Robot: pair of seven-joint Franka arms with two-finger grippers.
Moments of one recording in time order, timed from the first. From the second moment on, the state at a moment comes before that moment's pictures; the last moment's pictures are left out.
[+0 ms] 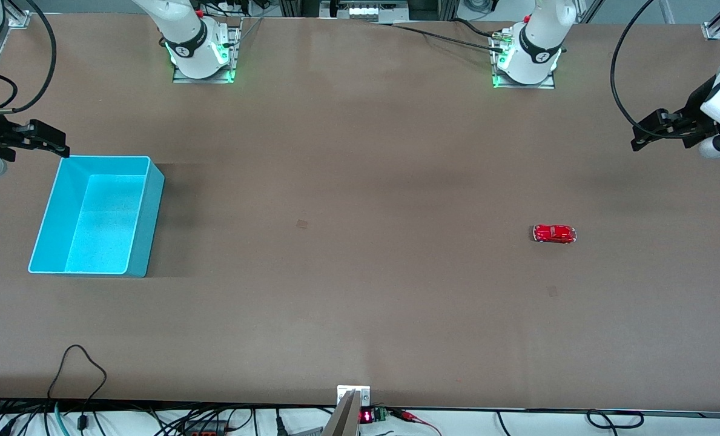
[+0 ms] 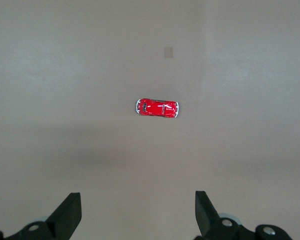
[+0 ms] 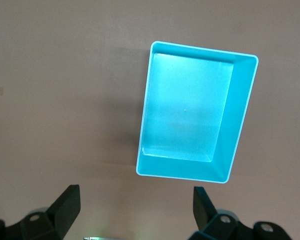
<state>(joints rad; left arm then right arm) 0.07 -0.12 -0.03 -1.81 0.02 1.67 -0.03 0.01 0.07 -0.05 -1.58 -0.06 1.55 -0.15</state>
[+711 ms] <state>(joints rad) 0.06 -0.04 -0.05 -1.84 0.02 1.59 0.16 0.02 0.17 -0.05 -1.60 -0.06 1.52 -0.16</state>
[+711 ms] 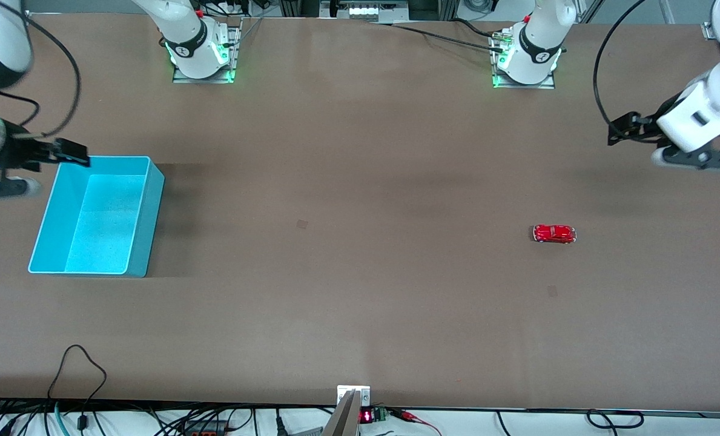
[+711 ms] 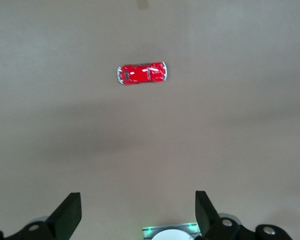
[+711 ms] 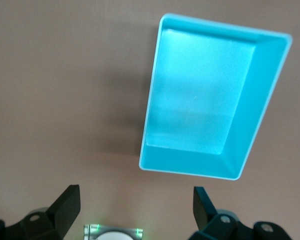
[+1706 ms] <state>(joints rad) 0.06 0.26 -0.06 -2.03 0.02 2.11 0.96 -0.02 0.31 -0.05 -1.61 -0.05 1.65 -0.25</state>
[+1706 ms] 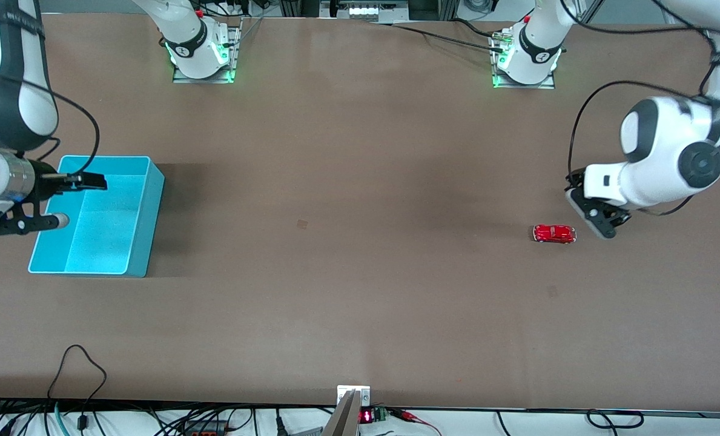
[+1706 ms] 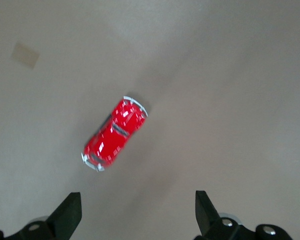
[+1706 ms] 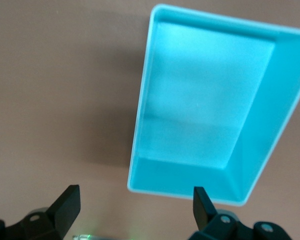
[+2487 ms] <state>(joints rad) 0.07 0.43 -0.06 -2.03 0.02 2.40 1.41 0.05 0.40 -0.04 -1.83 -0.04 2.12 -1.07</state>
